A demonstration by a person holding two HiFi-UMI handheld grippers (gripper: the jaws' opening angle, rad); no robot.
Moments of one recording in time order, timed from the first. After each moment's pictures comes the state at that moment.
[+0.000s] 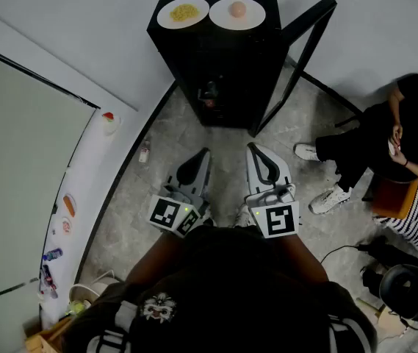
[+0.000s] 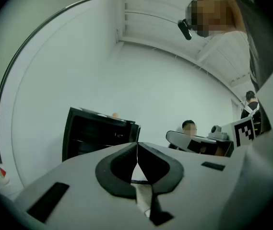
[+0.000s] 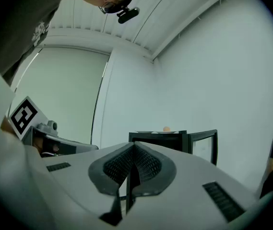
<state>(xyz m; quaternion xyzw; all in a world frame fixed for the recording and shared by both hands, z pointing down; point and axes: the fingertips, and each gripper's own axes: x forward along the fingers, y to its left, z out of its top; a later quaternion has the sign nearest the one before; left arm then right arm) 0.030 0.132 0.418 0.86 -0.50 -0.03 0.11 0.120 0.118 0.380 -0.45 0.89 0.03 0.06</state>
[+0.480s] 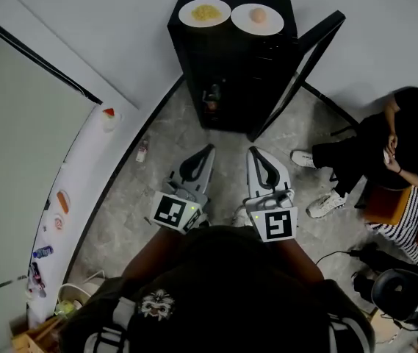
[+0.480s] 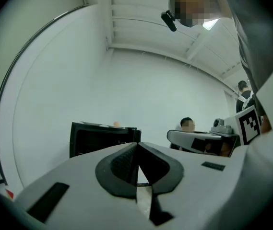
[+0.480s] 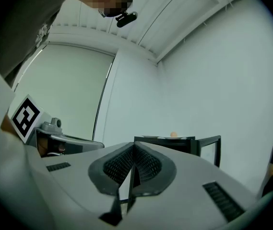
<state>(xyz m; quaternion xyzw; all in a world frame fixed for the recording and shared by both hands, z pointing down) -0.002 0.146 0.397 0.87 -0.50 -0.02 0.03 0.079 0.143 0.368 -0.45 0.89 0.05 0.06</state>
